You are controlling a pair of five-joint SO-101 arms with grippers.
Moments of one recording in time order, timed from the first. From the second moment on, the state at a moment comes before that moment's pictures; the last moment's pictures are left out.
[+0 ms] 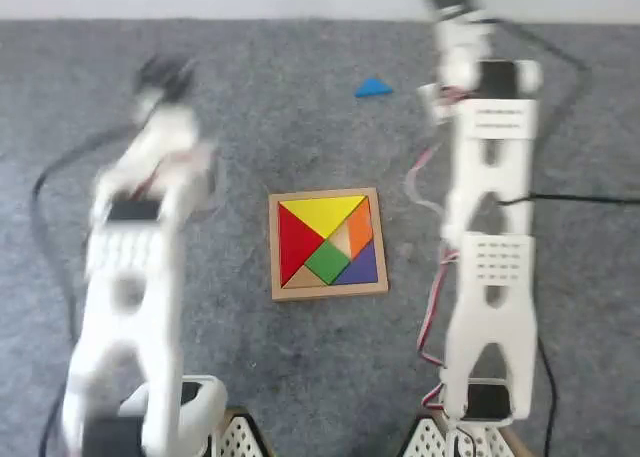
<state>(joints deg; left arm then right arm) -2.4 -15.5 22.1 52.4 -3.6 0.4 59.5 -93.5 100.6 17.2</state>
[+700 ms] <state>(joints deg) 7.6 81.5 -85.8 48.0 -2.9 12.3 45.3 -51.5 97.4 18.2</state>
